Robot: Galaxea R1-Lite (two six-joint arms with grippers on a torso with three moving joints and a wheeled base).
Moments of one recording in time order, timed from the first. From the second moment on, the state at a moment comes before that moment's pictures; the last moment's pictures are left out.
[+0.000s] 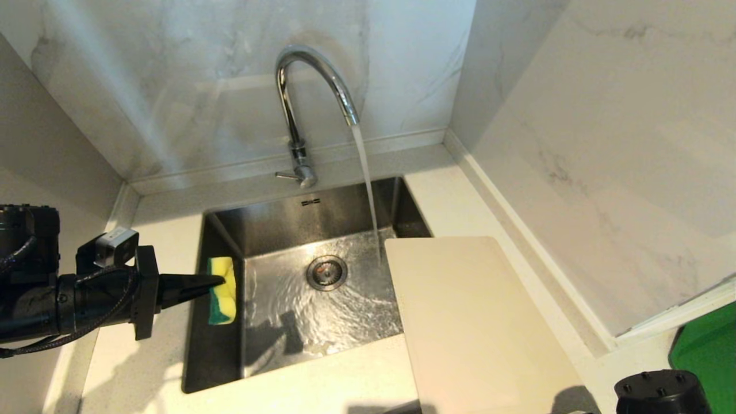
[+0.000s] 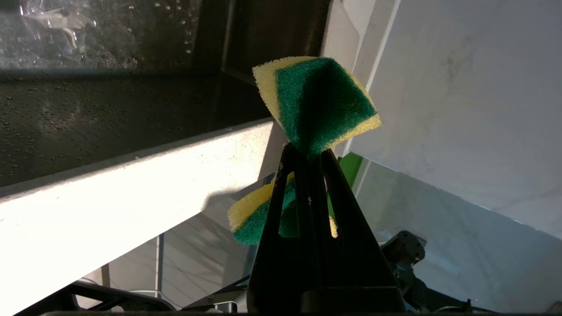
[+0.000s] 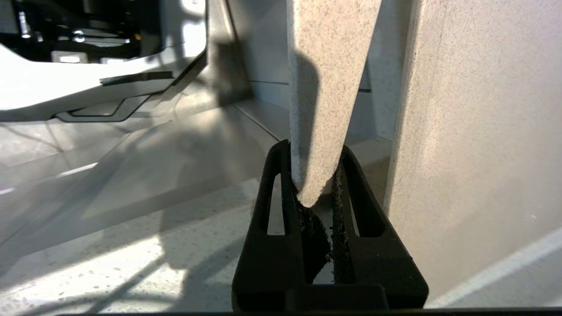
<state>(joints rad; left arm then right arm) -0.17 1.49 -0.65 -0.41 -0.63 -0.99 0.37 1.40 -0.12 -0.44 0.20 -1.30</state>
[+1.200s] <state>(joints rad) -0.17 1.49 -0.69 -0.41 -0.63 -1.00 0.37 1.67 -0.16 -0.49 0.22 -1.31</state>
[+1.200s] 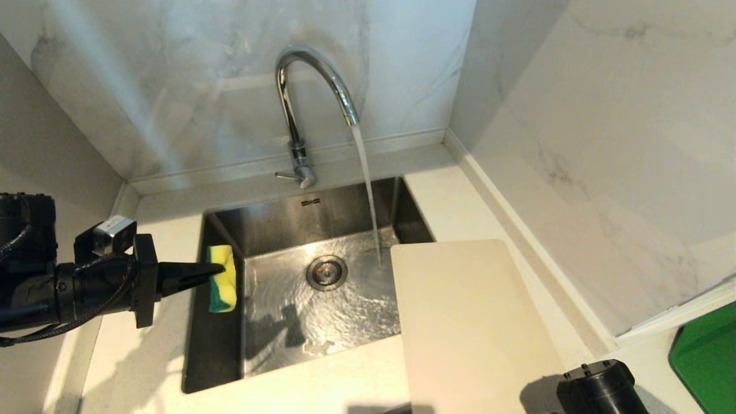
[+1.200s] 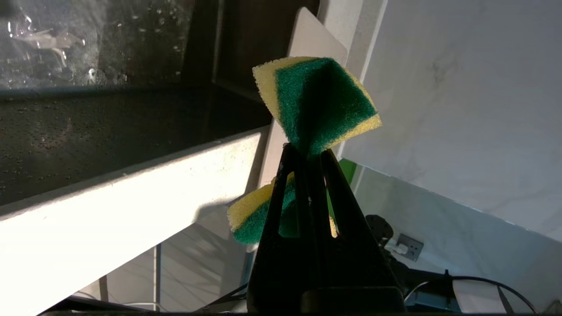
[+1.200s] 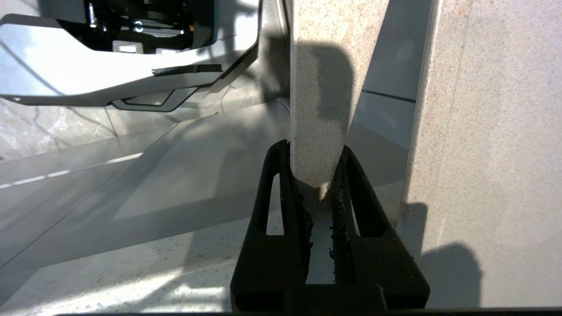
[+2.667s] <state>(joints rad) -0.17 1.49 -0.71 -0.41 -0.63 -0.99 0.37 1.79 -0.22 -0.50 0.22 -1.31</state>
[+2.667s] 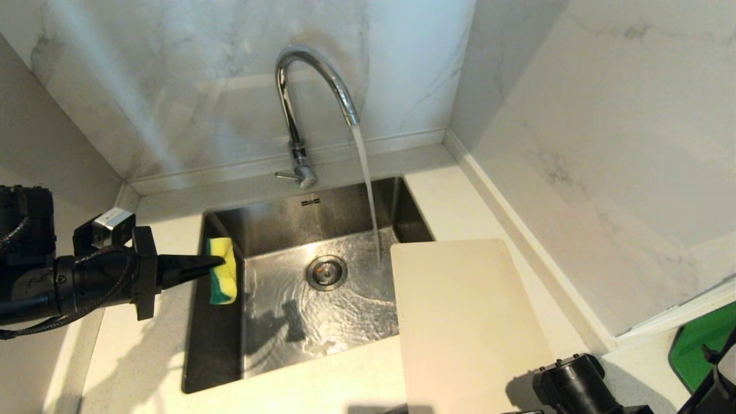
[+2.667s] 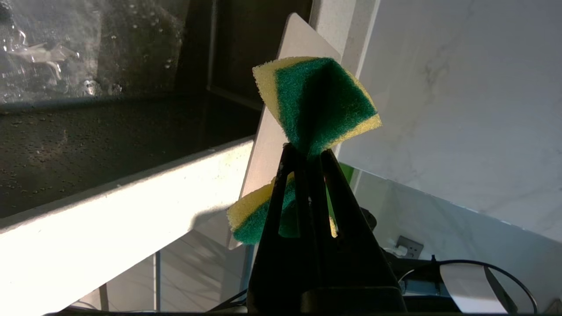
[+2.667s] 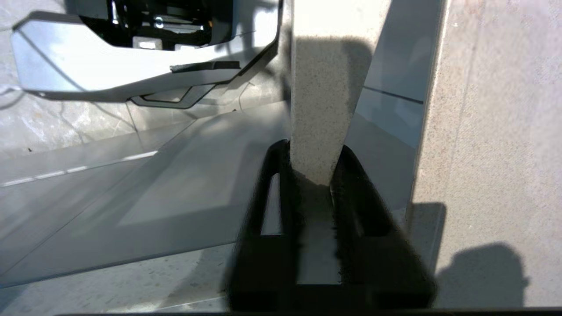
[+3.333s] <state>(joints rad) -0.16 1.48 -0.71 -0.41 -0.63 -1.00 0.36 1.77 -0.21 -0.49 0.22 -1.32</state>
